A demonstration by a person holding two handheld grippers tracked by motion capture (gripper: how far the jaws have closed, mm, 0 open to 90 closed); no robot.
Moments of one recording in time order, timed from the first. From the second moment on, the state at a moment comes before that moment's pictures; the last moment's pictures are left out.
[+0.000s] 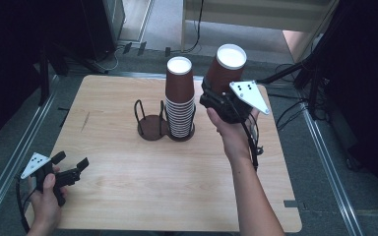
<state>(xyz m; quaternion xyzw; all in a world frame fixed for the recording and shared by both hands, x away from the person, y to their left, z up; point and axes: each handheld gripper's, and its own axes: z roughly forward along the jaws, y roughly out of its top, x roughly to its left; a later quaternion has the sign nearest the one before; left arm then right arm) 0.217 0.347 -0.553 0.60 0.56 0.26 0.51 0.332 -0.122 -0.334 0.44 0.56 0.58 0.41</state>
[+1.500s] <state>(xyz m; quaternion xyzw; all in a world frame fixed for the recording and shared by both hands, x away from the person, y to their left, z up) 0.217 0.346 -0.553 0.60 0.56 0.26 0.51 0.284 -0.159 -0.422 0.48 0.56 0.54 0.41</state>
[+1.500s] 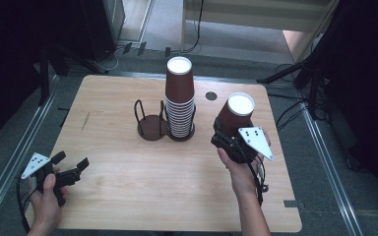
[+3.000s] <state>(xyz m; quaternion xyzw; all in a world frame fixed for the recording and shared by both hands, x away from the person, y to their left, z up) 0.263 0.245 -0.481 0.65 0.46 0.24 0.55 0.271 -0.153 -0.480 0.48 0.61 0.49 0.39</state>
